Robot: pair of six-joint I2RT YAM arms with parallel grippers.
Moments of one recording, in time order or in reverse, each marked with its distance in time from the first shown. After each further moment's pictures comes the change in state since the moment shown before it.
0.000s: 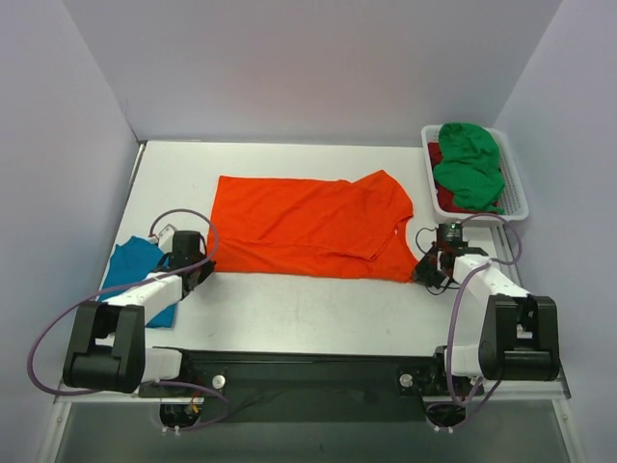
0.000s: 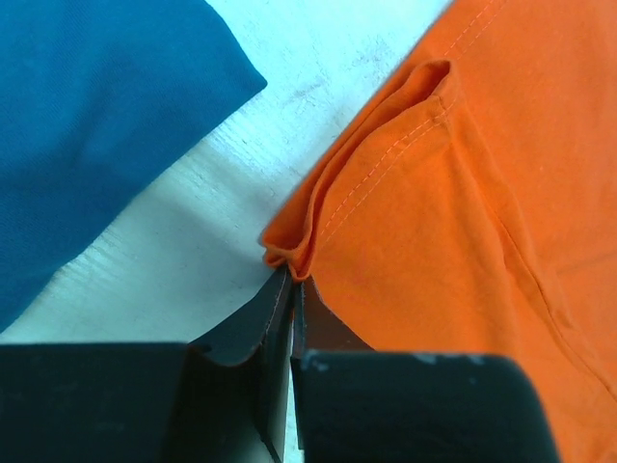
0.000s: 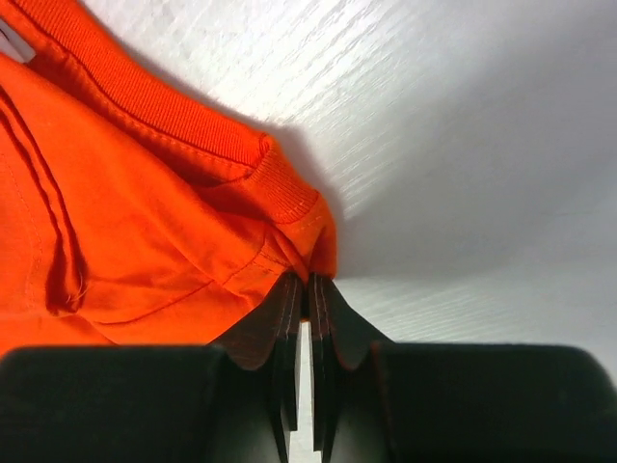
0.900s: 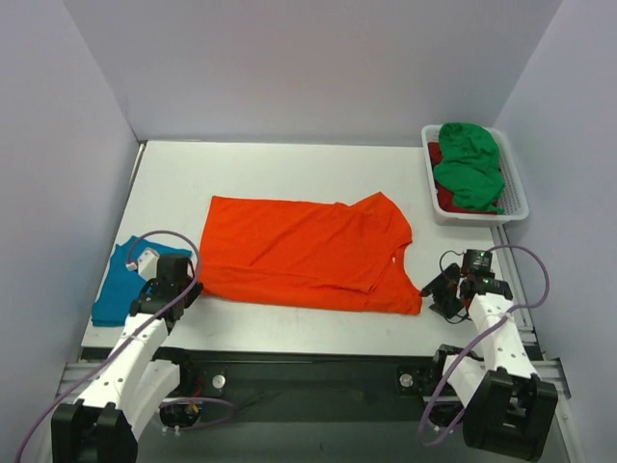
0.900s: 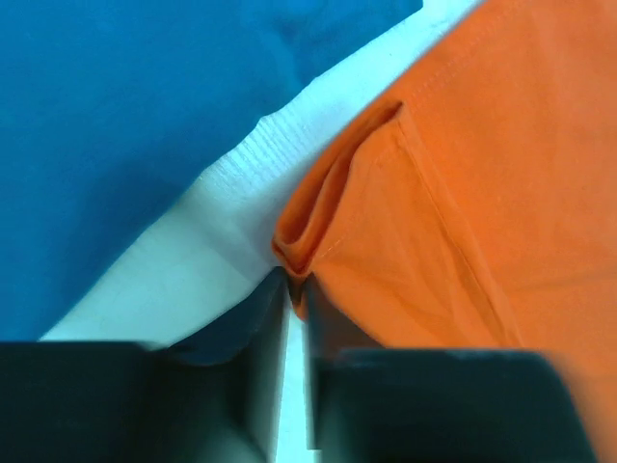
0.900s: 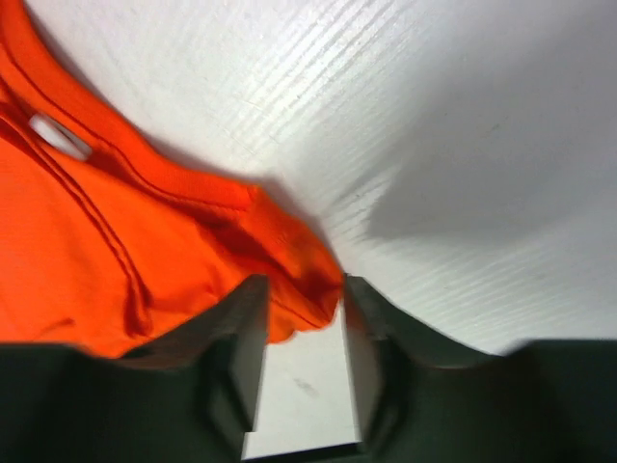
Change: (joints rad) left arm 0.000 -0.480 -0.083 -0.446 -0.082 -0.068; right arm -0.199 -0.370 -0.142 -0.255 -0.114 -0.020
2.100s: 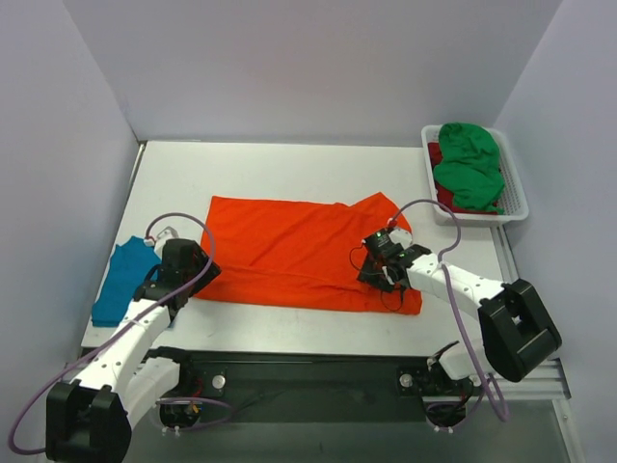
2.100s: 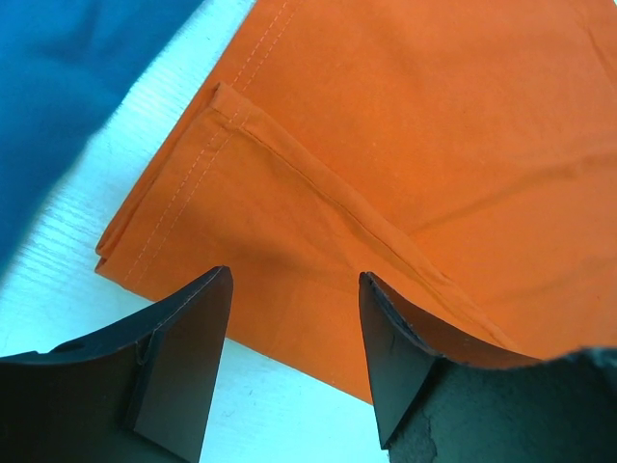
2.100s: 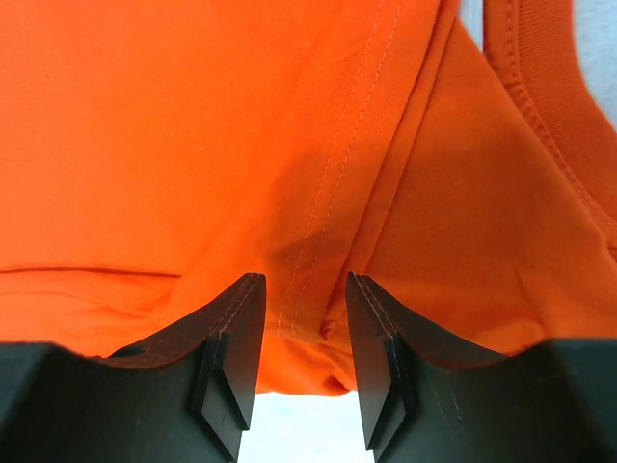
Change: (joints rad) left arm -0.068 0.071 0.098 0.078 0.130 0.131; right arm 0.795 0.405 0.246 0.201 0.355 0.228
